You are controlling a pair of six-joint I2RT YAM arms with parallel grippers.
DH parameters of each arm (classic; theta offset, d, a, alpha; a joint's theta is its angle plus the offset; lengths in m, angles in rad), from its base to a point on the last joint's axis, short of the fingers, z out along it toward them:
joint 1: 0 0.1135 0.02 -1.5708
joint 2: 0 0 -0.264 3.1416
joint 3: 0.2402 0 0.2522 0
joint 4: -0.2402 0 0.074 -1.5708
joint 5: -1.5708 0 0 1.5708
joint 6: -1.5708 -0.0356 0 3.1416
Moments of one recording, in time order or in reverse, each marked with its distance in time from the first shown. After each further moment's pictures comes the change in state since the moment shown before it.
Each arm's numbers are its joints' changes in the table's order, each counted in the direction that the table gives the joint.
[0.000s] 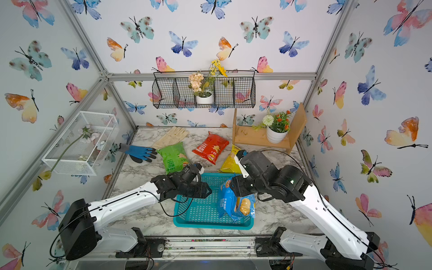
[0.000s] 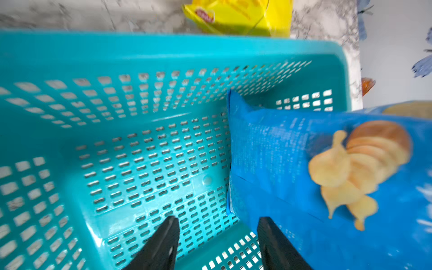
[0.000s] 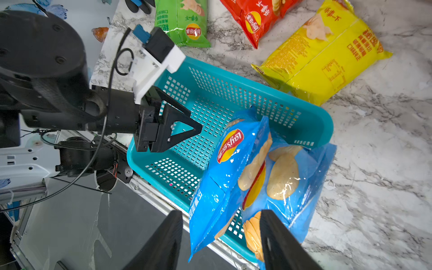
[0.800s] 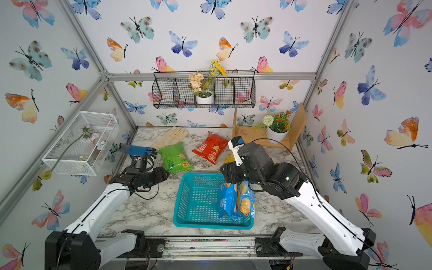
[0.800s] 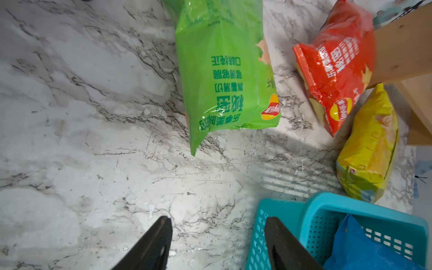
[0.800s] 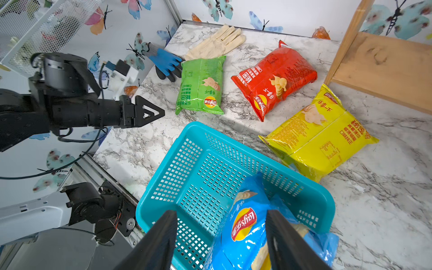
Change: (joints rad) left arm 0.721 -0.126 -0.167 -0.031 -0.059 -0.243; right arm 0.000 0.037 0.009 0.258 -0.068 0.071
